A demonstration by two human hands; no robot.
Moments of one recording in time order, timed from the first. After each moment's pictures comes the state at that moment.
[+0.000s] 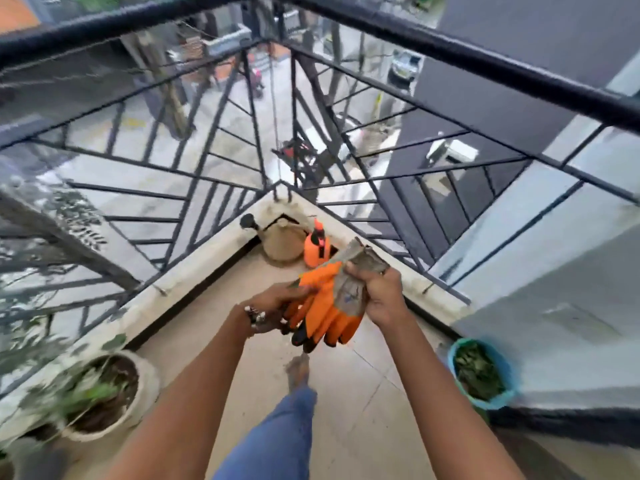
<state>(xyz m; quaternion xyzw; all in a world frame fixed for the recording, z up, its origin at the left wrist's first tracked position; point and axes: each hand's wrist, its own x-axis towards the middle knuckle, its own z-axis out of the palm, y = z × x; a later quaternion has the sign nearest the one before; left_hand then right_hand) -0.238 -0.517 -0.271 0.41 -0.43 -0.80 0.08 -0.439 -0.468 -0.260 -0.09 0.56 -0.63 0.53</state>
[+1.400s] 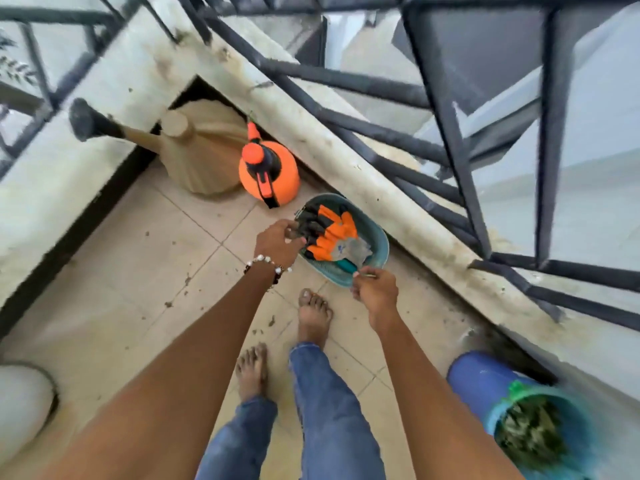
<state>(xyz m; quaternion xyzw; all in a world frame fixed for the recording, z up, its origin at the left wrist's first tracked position) -0.525 -0.818 -0.759 0.66 -0.54 -0.51 -0.07 -0.674 -0.682 -0.800 0.06 0.83 -0.25 0.50</state>
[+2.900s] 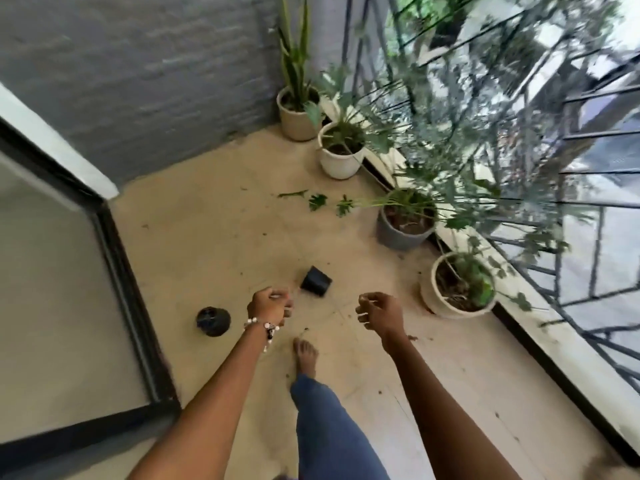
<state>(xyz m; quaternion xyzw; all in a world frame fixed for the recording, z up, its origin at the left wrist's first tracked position) 0.089 0.029 -0.375 0.74 0.32 -0.18 0.57 0.068 -0.198 -0.374 -0.74 0.29 0.17 0.58</state>
